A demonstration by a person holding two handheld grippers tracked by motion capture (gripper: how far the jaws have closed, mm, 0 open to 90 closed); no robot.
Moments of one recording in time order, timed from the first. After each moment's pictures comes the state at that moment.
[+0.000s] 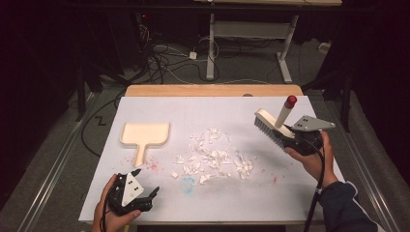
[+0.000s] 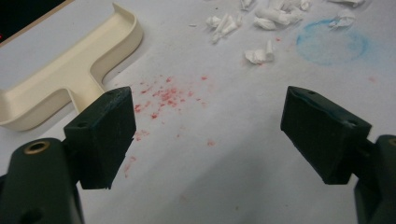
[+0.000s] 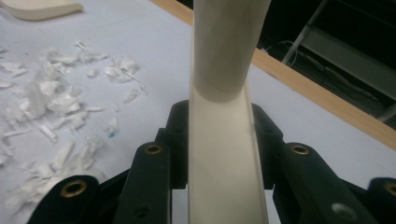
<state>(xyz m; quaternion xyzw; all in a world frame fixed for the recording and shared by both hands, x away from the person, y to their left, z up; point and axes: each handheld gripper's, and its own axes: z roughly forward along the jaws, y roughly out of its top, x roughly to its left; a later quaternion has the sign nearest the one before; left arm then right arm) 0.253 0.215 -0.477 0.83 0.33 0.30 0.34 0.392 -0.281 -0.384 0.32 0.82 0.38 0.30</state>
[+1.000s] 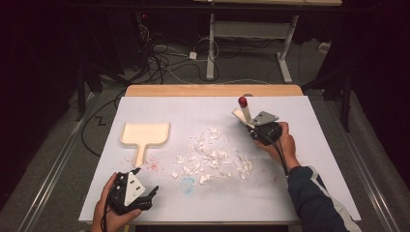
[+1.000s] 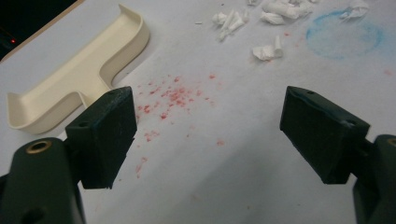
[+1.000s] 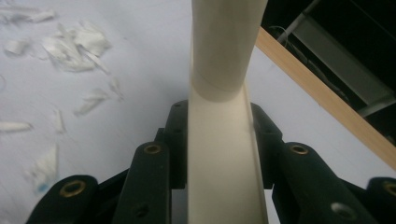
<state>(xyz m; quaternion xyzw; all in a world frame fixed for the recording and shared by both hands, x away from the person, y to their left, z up) 0.256 0.212 -0.475 0.84 0.32 0.31 0.32 0.453 -0.199 -0.437 0.28 0.85 0.30 0.34</state>
